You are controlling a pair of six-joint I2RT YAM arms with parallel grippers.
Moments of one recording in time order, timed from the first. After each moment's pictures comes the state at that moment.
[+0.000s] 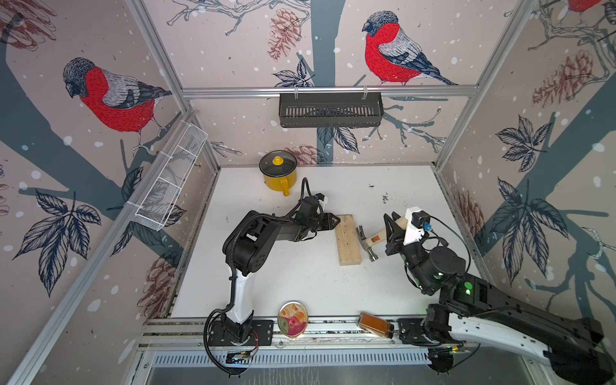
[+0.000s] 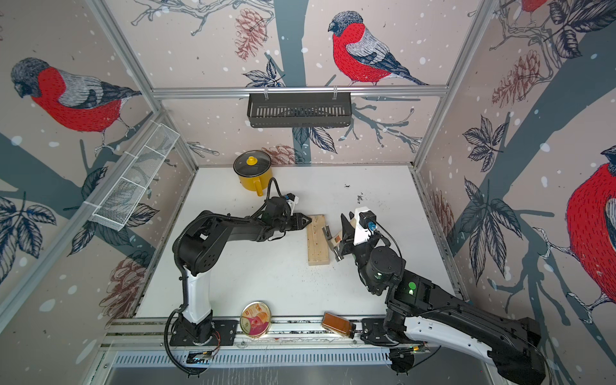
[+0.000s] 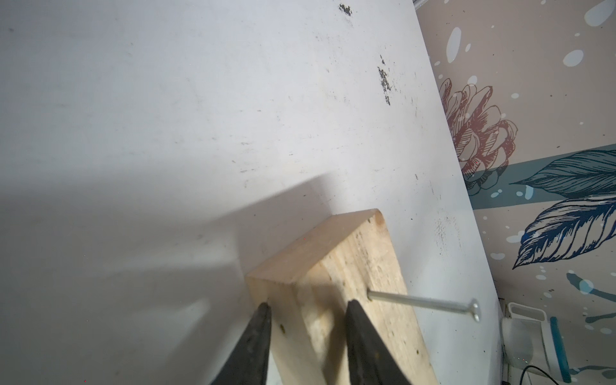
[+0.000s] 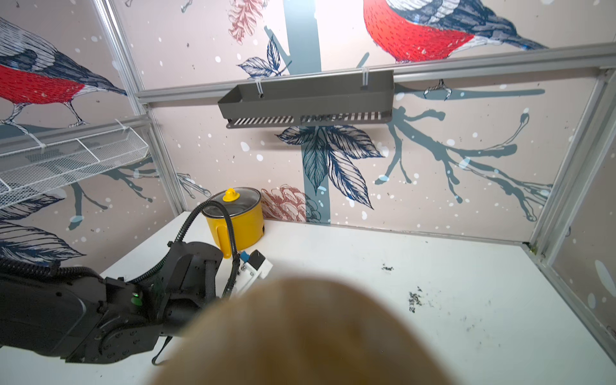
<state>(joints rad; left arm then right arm) -0.55 2.03 1.05 0.33 0.44 -0.62 1.14 0.66 0.70 0.01 0.79 0.07</state>
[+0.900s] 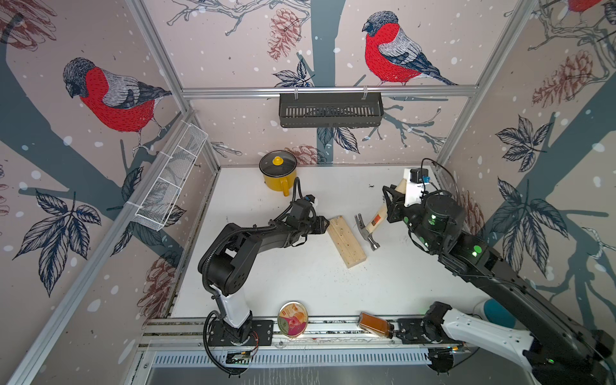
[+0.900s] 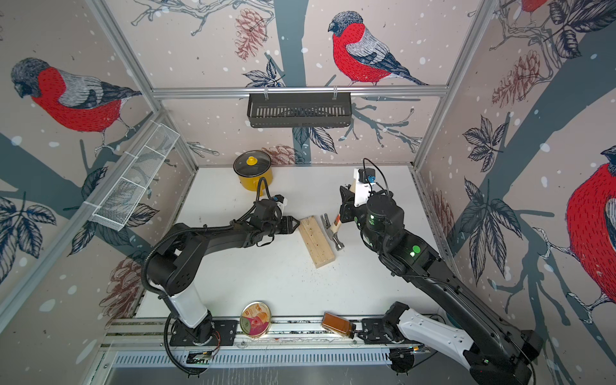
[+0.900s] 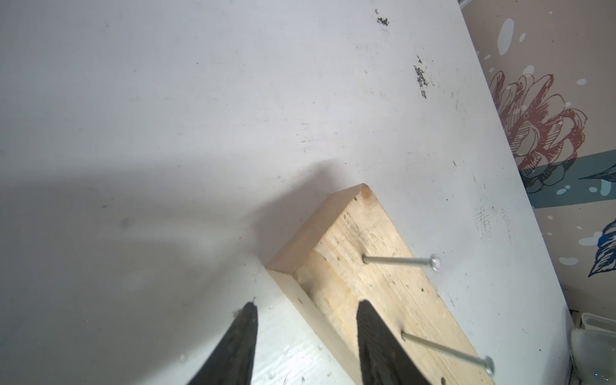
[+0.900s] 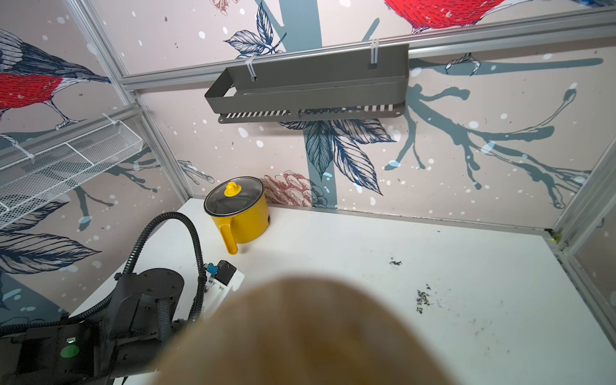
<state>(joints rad) -0.55 1.75 0.89 0.19 0.26 -0.51 0.74 0.94 1.13 -0.36 0.33 0.21</state>
